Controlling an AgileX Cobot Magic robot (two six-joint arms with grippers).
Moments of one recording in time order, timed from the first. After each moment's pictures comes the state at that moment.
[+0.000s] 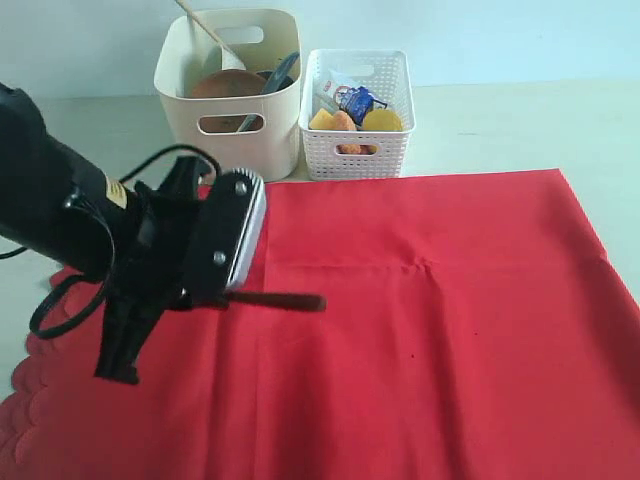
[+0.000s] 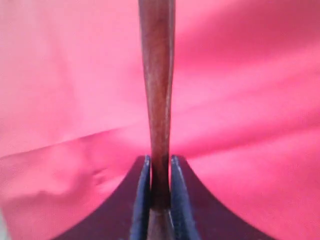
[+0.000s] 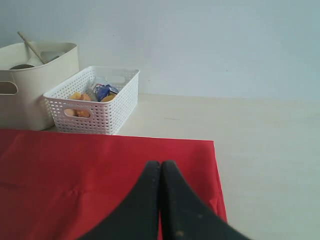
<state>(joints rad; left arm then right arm) -0.69 1.50 -0.85 -0.28 0.57 1.38 0.11 0.01 0.00 0.18 0.25 -0.17</state>
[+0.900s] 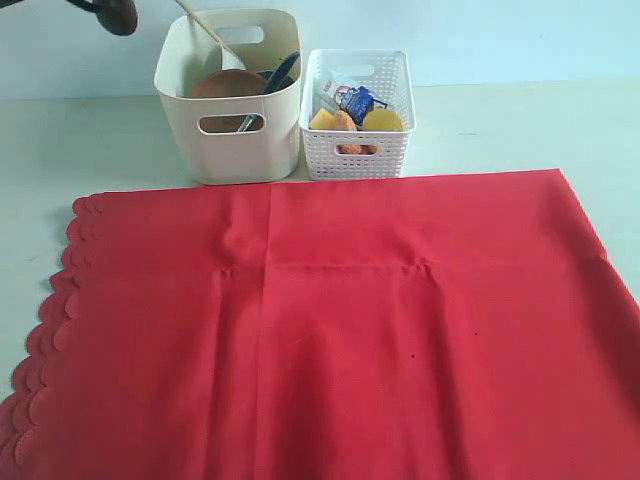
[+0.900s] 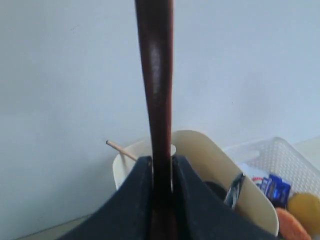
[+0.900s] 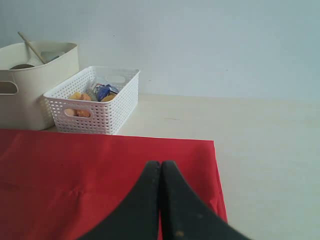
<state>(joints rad) -0.39 1.51 -1.04 -0.39 -0.24 0.44 0.11 0.01 0.00 0.18 0.25 -0.17</state>
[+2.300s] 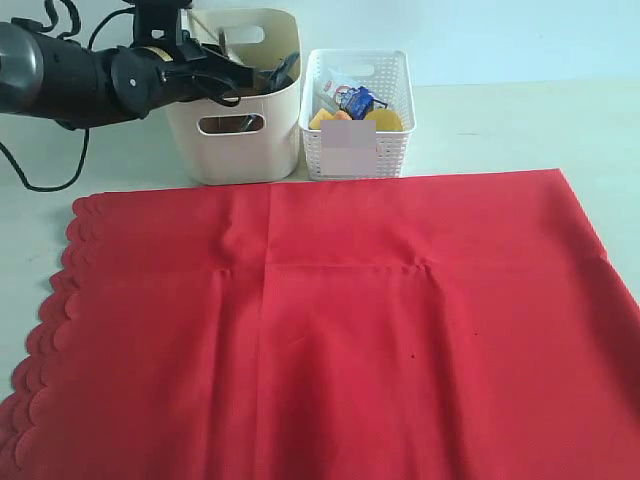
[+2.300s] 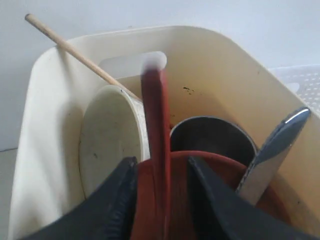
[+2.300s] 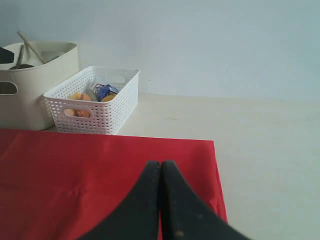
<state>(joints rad) -0.39 2.13 -1.37 -0.37 -0.29 0.25 0.11 0.01 0.00 0.18 0.25 -0.17</state>
